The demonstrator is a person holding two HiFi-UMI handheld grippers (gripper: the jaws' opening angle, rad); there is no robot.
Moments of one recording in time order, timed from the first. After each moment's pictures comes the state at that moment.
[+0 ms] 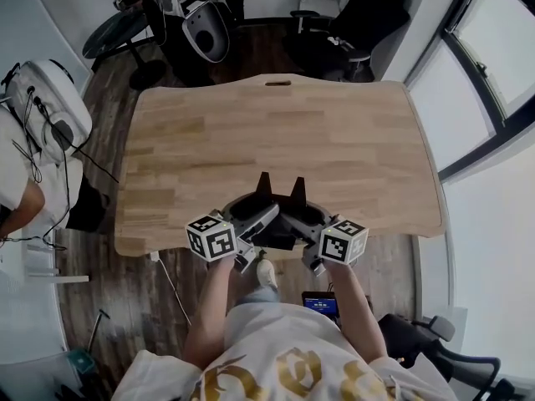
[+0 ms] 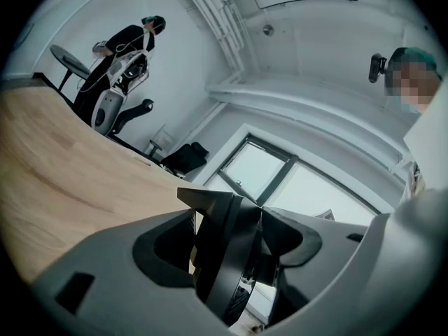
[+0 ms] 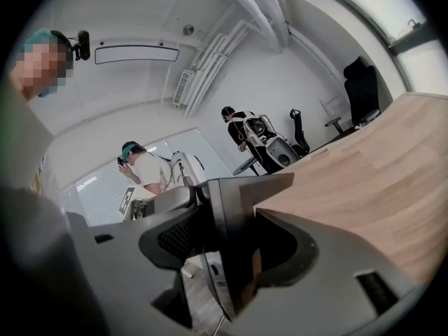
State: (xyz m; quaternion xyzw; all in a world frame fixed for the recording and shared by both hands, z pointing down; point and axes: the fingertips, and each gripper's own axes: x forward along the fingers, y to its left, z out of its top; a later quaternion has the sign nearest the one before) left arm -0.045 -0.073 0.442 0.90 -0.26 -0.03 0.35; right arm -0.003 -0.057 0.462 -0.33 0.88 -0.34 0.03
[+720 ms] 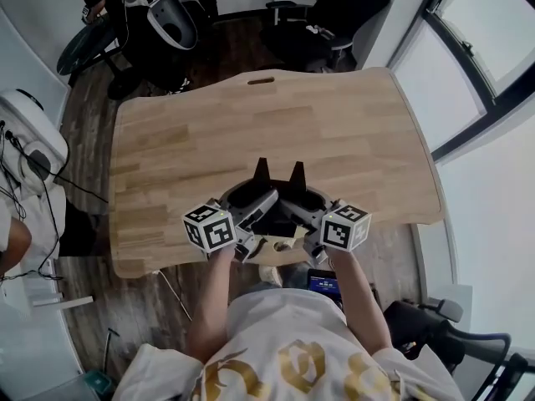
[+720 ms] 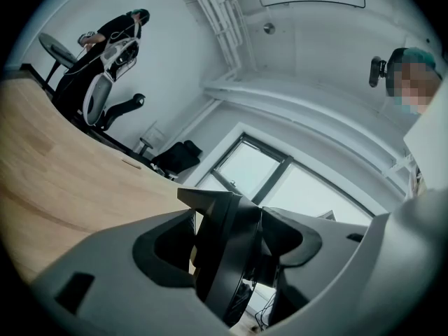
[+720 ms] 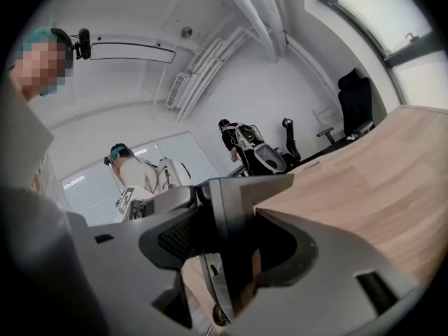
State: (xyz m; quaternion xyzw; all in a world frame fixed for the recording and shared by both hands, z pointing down) left arm -0.031 -0.136 0.438 0.91 -0.22 -0.03 0.35; right arm 0.010 -0.116 0.457 -0.38 0.87 -0.33 0.03
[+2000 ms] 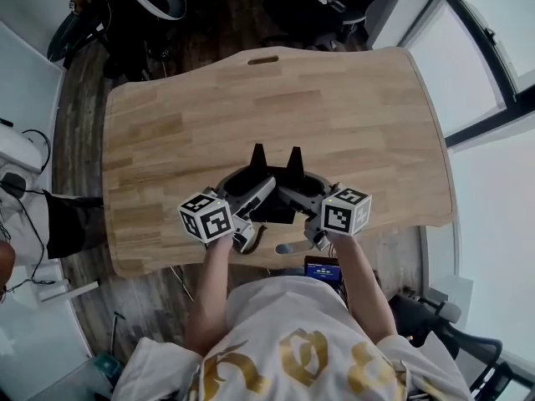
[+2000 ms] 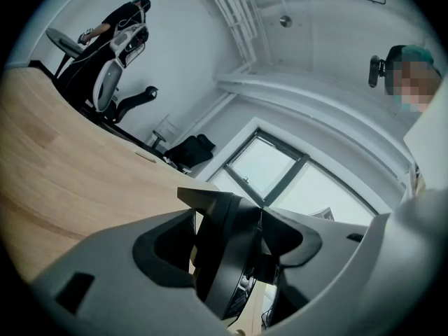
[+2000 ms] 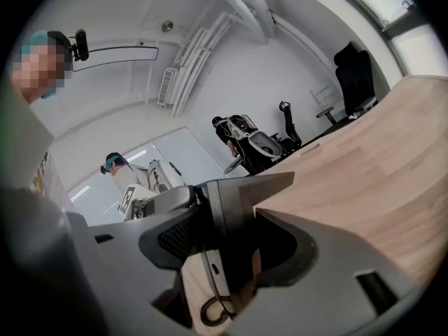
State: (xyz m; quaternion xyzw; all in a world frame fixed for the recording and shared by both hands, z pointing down) left arm -0.027 -0.196 0.490 0.89 -0.25 0.00 0.38; right arm 0.013 -0.176 0.510 -0.34 0.86 -0.38 0.02
